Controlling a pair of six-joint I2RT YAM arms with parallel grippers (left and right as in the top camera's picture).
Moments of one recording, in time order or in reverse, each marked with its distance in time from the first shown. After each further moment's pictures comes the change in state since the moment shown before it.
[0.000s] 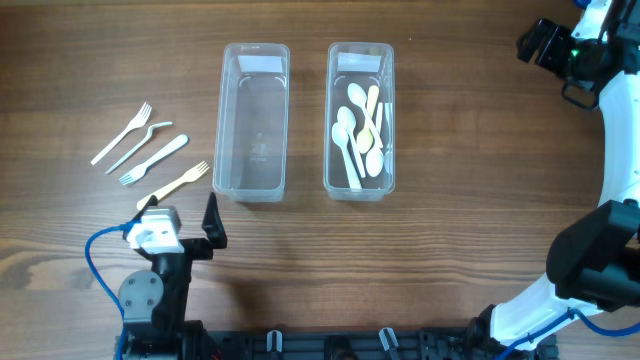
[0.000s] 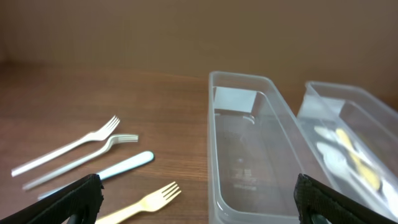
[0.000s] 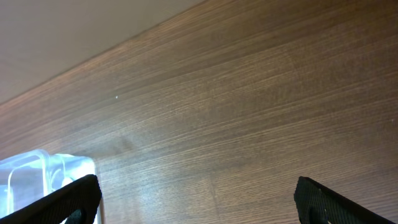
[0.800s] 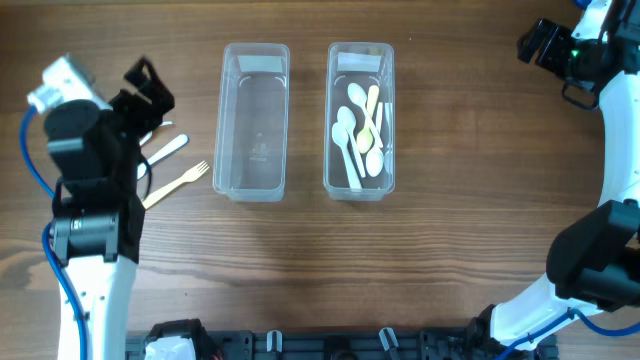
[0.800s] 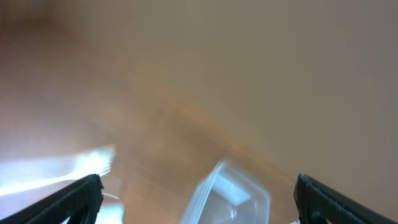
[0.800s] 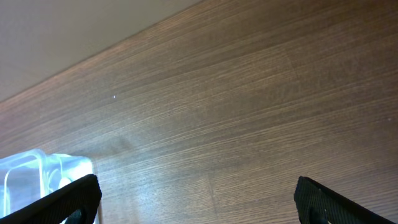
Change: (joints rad) left arm 0.072 1.040 0.864 -0.081 -0.156 -0.527; right arm 0.000 0.000 -0.001 -0.002 0.006 -0.003
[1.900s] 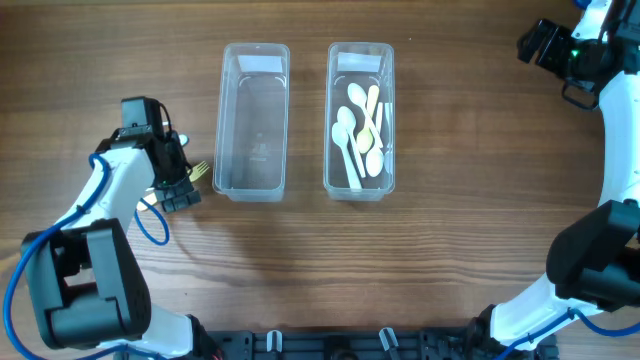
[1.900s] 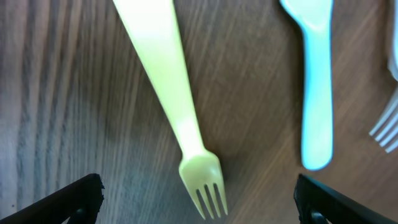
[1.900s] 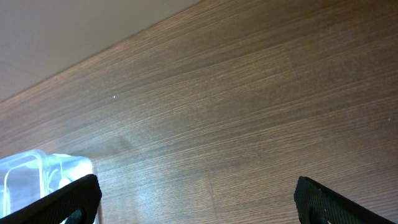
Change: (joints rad) left arm 0.056 0.636 -0.003 -0.295 0.135 -1.110; right arm 0.000 0.000 0.000 0.000 0.000 0.000
